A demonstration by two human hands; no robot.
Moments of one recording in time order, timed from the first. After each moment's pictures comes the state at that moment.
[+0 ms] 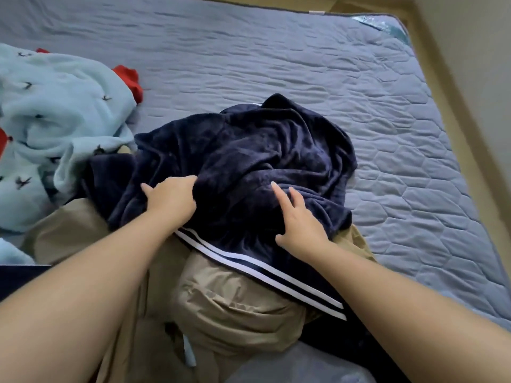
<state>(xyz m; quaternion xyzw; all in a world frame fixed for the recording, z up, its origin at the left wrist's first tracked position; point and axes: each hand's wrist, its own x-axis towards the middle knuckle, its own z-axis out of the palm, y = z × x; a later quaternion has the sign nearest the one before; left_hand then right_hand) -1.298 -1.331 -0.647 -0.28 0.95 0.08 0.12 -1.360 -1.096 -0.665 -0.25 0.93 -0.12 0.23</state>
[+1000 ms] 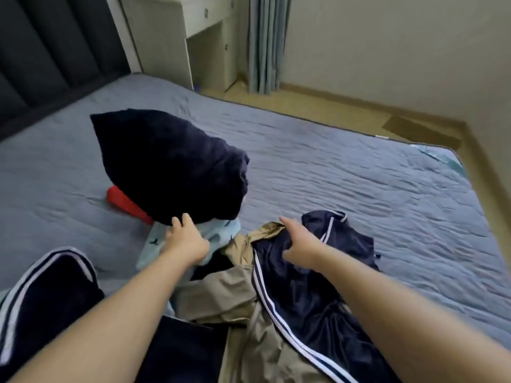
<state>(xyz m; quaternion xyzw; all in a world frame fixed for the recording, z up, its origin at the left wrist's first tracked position) -1.213 -1.521 -0.481 -0.52 0.80 0.28 0.12 -1.370 -1.338 -0.480 -0.35 0.86 -0.16 0.32</state>
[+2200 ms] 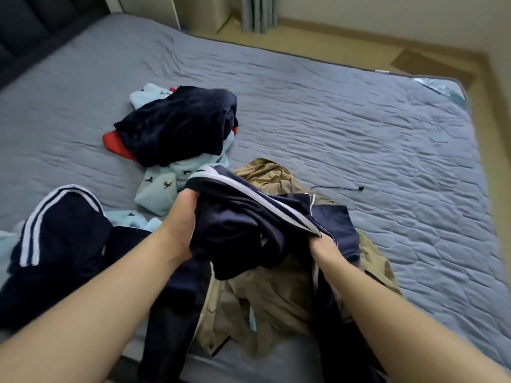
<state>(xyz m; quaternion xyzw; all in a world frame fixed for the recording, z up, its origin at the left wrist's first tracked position) -1.155 -1.353 -0.427 -0.31 0.39 0.86 -0.09 -1.288 -1.162 -0.544 0.02 0.84 -0.42 0.35</state>
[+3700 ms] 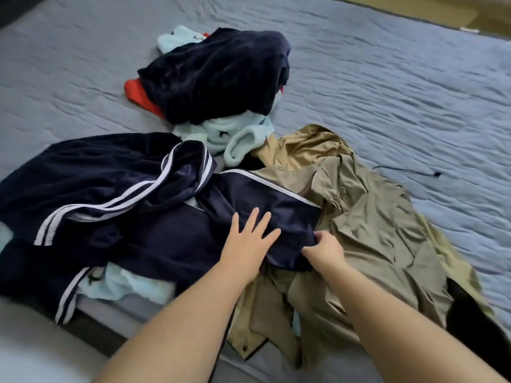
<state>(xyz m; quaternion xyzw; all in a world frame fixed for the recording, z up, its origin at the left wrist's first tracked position) -1.108 -1.382 -0.646 -0.12 0.95 0.00 0.27 -1.224 -1.259 -0.655 -0.05 0.90 -0.23 0.37</state>
